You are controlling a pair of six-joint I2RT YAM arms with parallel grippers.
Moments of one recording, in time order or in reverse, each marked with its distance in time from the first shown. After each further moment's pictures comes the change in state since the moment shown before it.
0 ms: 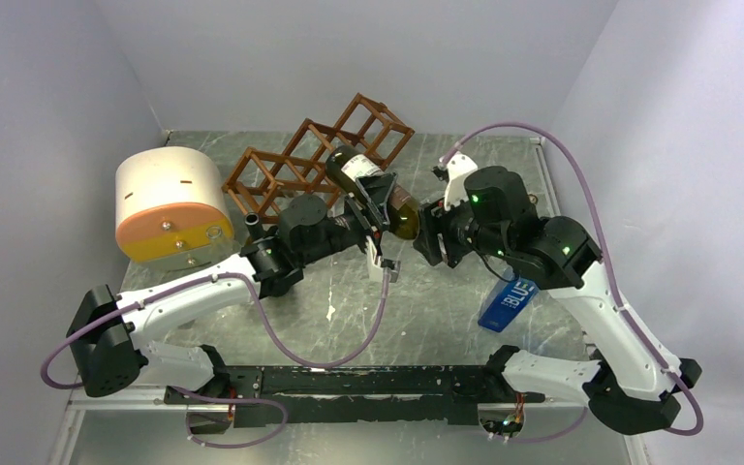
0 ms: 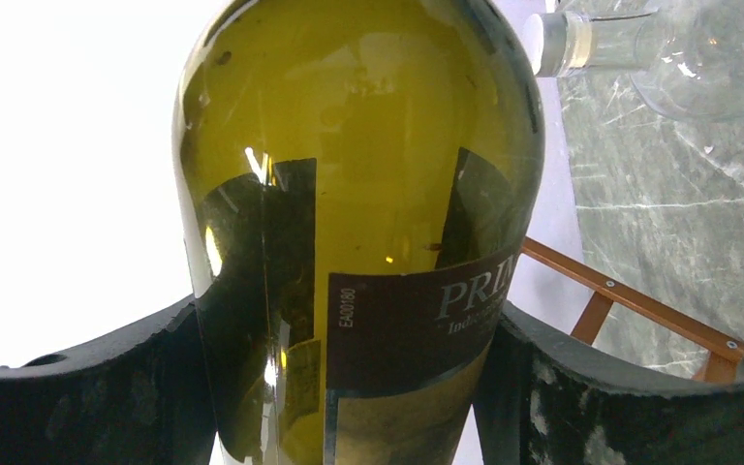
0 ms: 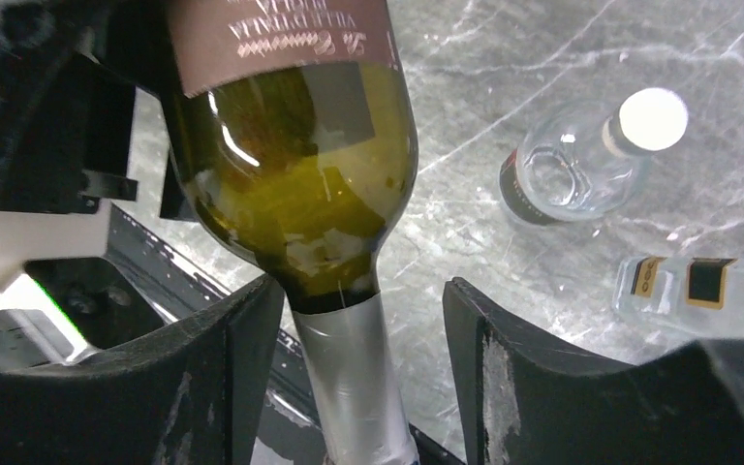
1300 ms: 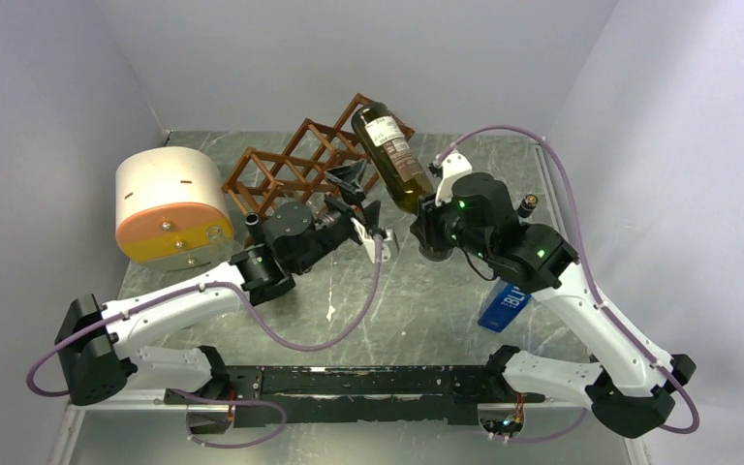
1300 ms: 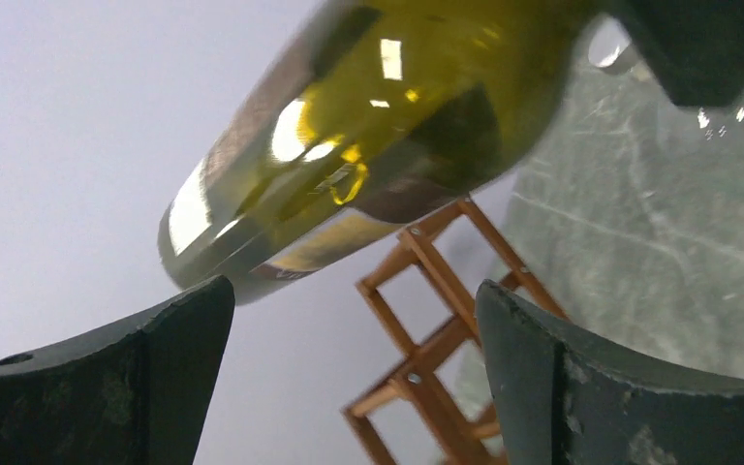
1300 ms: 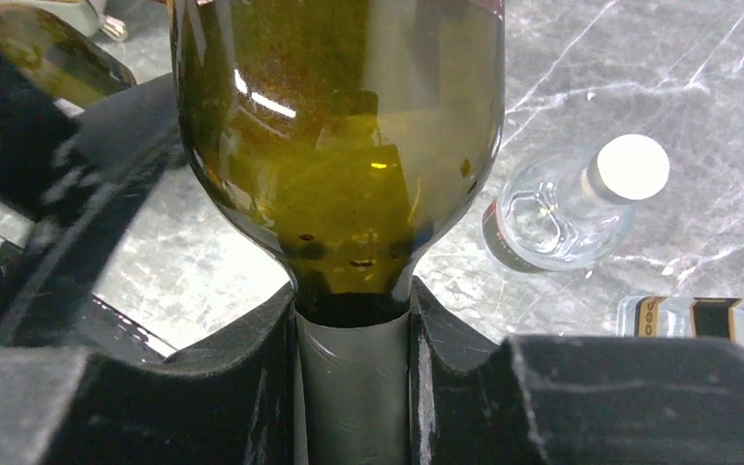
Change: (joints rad) left arm -0.027 -0.066 -0.042 0.076 -0.232 -0.386; right arm 0.005 -0.029 -0.175 0.242 0.114 0.034
